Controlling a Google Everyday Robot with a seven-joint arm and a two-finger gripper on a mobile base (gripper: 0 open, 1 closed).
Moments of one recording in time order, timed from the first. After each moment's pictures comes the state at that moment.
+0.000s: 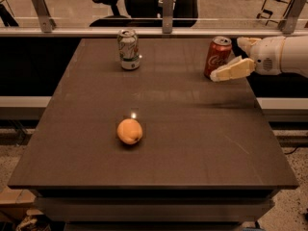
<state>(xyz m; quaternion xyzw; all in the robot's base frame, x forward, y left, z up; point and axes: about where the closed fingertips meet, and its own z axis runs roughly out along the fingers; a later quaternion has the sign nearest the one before) 0.645 -0.216 0.896 -0.39 0.74 0.21 0.51</state>
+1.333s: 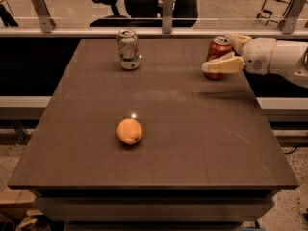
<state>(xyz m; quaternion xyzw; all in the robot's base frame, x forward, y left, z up) 0.672 -0.202 0.901 -0.39 0.68 0.24 0.58</state>
